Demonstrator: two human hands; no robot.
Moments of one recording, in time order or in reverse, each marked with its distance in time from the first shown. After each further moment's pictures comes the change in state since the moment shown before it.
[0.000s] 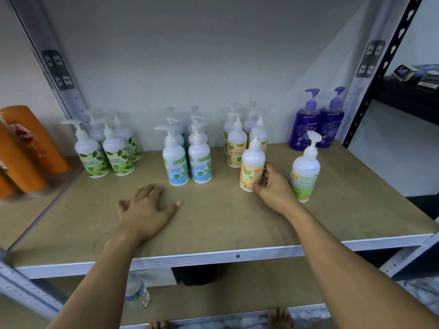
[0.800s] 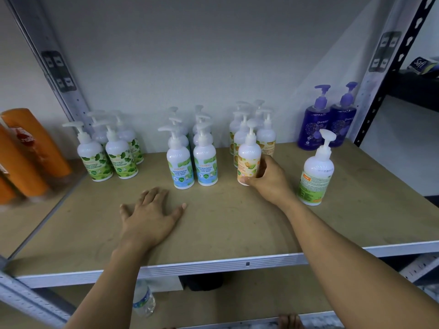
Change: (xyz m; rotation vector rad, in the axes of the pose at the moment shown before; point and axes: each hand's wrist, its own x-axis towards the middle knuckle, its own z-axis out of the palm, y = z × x) left_hand 0.003 0.002 0.006 0.047 0.000 -0.021; right_hand 0.032 -0.010 0.023 -0.004 0.113 -0.039
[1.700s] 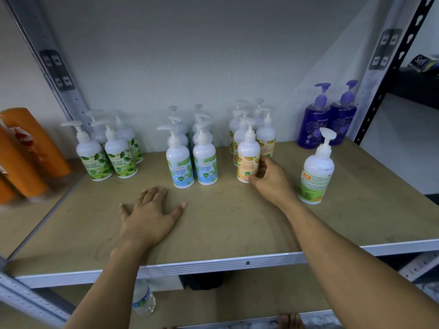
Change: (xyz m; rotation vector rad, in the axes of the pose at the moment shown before) left_hand 0.001 -0.001 0.000 -0.008 0.000 0.008; right_hand -0.002 0.004 0.001 -0.018 0.001 -0.018
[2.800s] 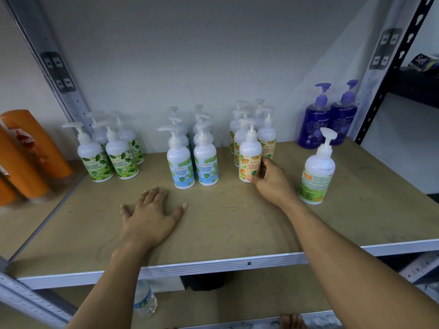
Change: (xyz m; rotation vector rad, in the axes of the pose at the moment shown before) left_hand -0.001 0.002 -0.001 -0.008 -0.005 -0.013; right_hand 0.001 0.001 -0.001 -0.051 -0.053 0.005
